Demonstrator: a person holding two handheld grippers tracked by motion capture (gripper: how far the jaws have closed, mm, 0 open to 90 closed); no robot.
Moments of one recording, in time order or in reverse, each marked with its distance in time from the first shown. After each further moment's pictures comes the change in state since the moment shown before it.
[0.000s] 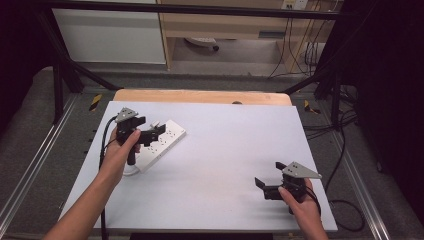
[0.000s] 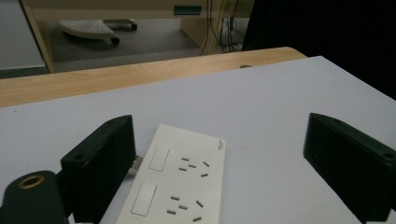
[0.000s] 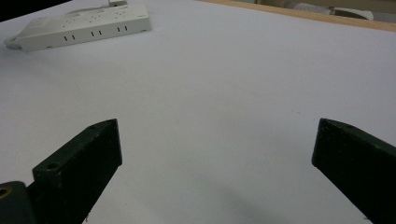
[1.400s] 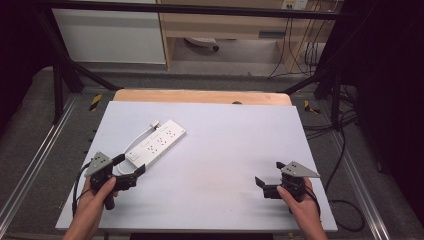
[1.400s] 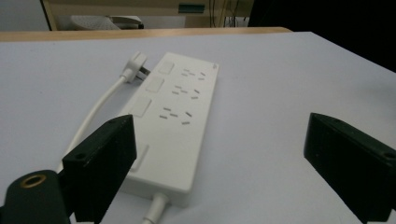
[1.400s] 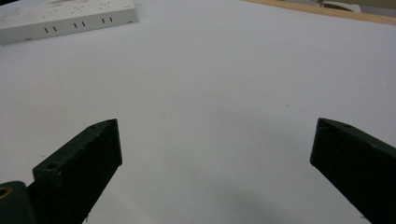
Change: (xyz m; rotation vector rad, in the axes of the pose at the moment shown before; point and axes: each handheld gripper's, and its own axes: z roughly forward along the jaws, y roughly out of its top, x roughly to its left) left arm -0.014 -0.100 -0.089 -0.034 0.014 0.007; right arm -0.003 -0.002 0.004 0.027 -0.041 -0.001
